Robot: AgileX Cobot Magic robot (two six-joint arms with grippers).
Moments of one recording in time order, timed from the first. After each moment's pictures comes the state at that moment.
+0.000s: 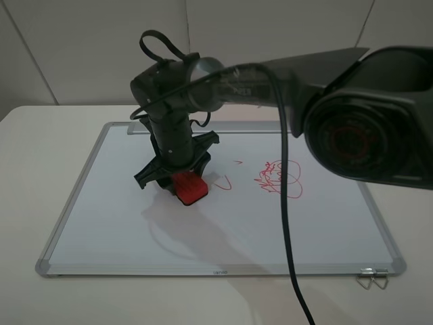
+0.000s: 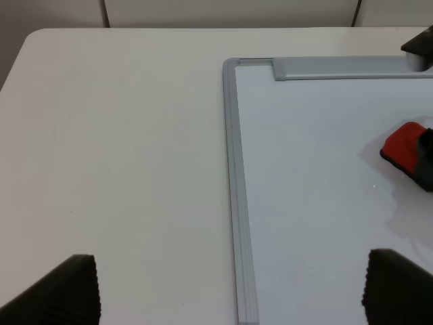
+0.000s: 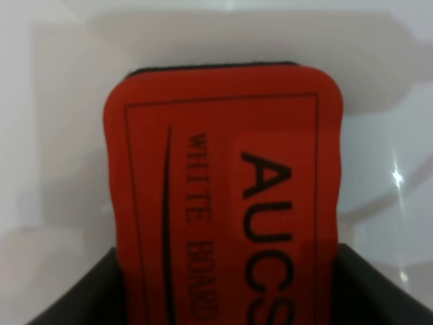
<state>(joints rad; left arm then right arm) -0.06 -0.01 -0.50 0.00 1.07 -0.02 0.84 2.47 -1.99 -0.19 1.16 0.31</state>
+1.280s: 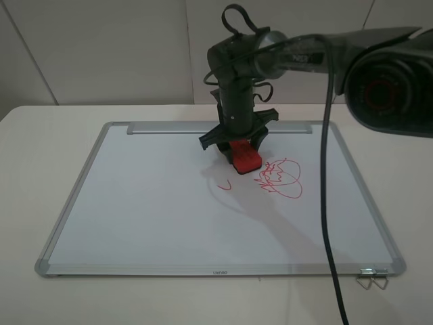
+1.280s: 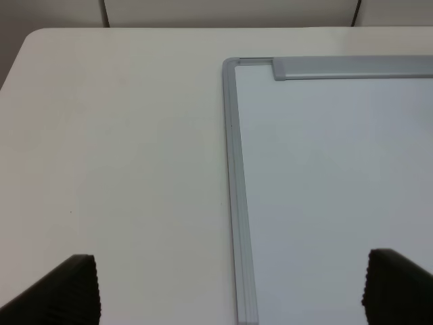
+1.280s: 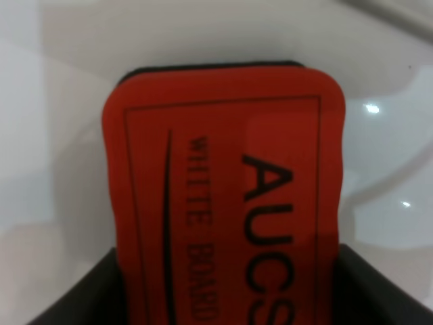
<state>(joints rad) -0.06 -0.01 -0.50 0.00 1.07 -0.02 0.59 2.46 -1.98 -0.22 1.20 0.31</state>
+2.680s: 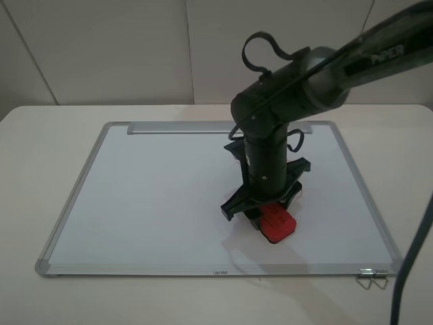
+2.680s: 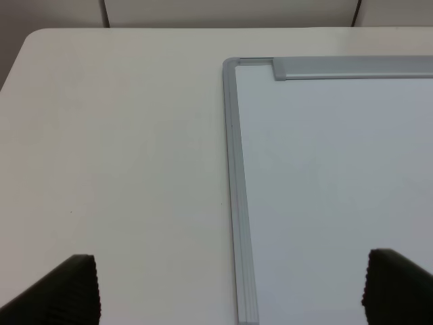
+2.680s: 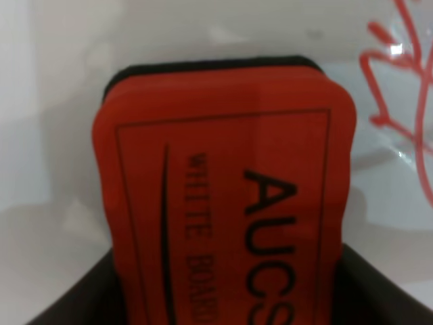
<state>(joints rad) -0.06 -0.01 -0.50 0.00 1.07 -0.02 0.70 2.07 -1.20 -0.19 0.97 0.31</state>
